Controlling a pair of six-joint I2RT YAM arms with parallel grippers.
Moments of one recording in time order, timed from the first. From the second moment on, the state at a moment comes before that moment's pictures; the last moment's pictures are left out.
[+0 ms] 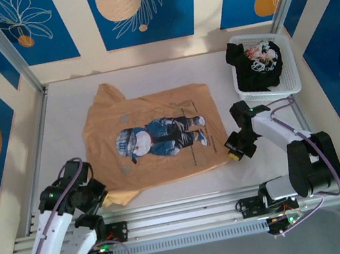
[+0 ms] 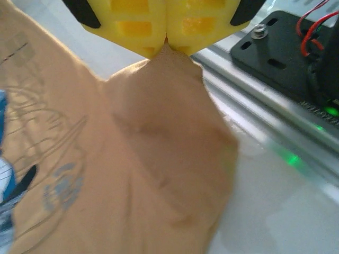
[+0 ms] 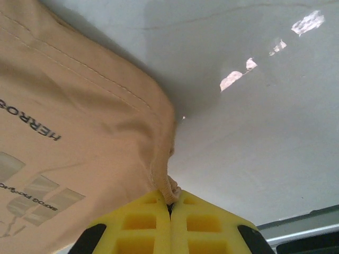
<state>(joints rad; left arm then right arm) -0.26 0.64 0.69 -1.31 0.14 -1.18 0.18 1.37 0.79 -1.03 -0.24 0.94</state>
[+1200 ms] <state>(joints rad) -0.20 1.48 1.26 -1.04 -0.13 -0.69 0.17 1.77 1.29 -1.07 -0.15 0.93</state>
